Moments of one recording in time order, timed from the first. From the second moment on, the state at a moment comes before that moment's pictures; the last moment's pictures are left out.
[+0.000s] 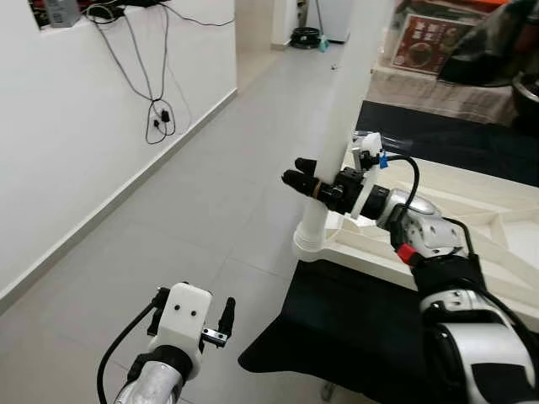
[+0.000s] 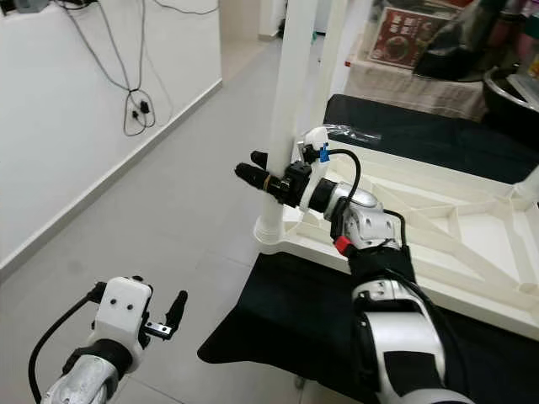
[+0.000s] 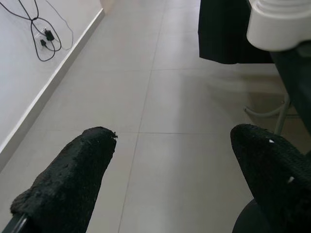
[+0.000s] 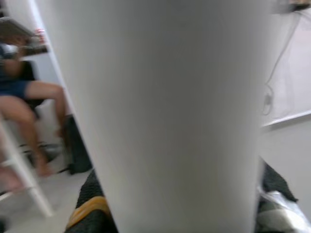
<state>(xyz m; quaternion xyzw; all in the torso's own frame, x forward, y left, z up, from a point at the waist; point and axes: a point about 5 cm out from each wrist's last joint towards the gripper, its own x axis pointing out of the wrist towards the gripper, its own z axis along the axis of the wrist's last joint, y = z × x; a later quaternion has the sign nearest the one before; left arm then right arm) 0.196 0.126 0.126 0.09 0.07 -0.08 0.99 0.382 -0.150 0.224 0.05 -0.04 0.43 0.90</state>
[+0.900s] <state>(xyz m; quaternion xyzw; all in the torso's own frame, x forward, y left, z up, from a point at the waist) 0.201 0.125 0.130 0.09 0.06 -0.08 0.99 0.347 -0.156 0.204 0.08 -0.04 -0.21 0.97</state>
